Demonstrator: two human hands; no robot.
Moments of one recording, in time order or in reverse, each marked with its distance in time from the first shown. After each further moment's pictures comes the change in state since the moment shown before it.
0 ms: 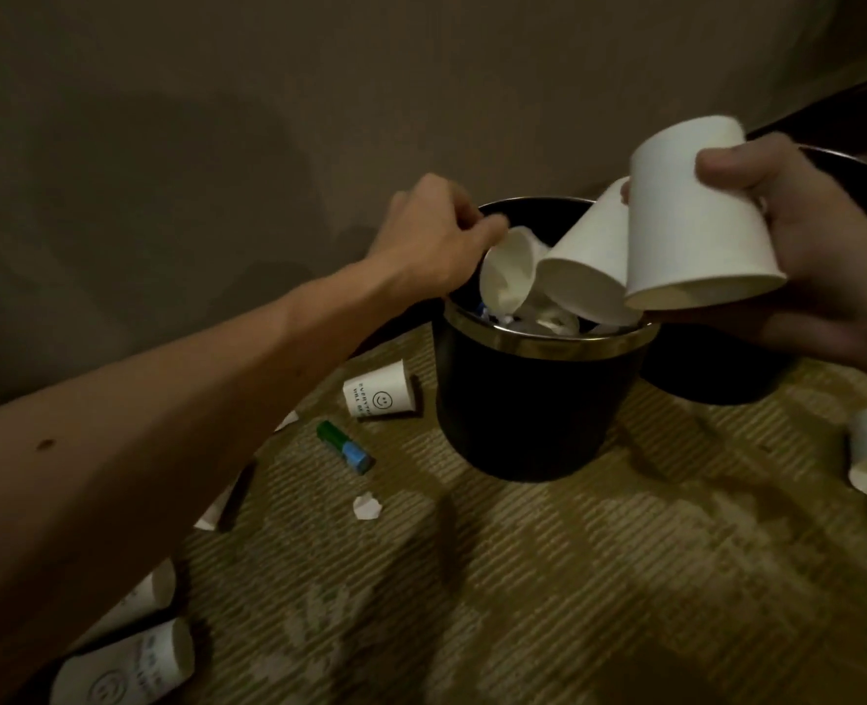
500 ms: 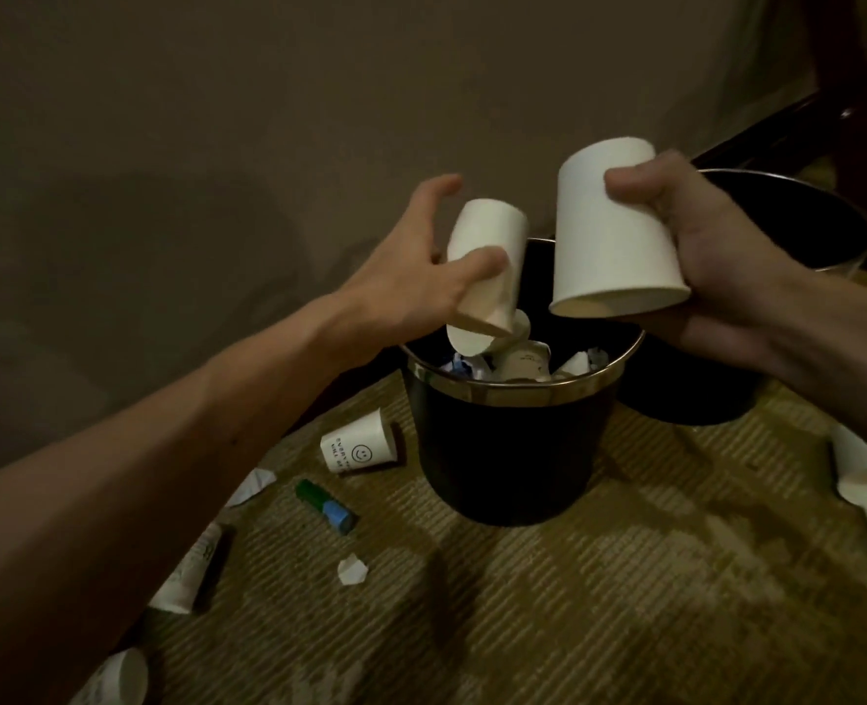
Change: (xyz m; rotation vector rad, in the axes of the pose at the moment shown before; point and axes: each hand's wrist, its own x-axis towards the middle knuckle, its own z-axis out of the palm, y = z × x) left_hand 0.008 0.016 0.000 -0.276 -0.197 0.072; right_hand 0.028 -0.009 -0.003 0.131 0.039 -0.021
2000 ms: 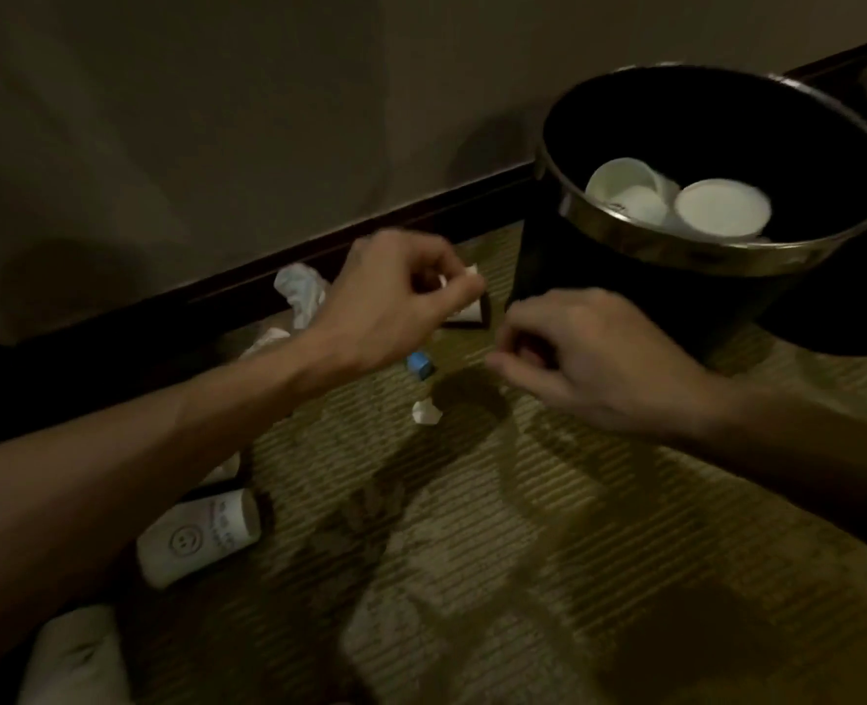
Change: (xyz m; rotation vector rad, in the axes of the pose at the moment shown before) left_hand -0.113 -0.103 -0.015 0.250 0.155 0.010; right_hand -0.014 0.136 0.074 -1.449 -0.387 -0.453
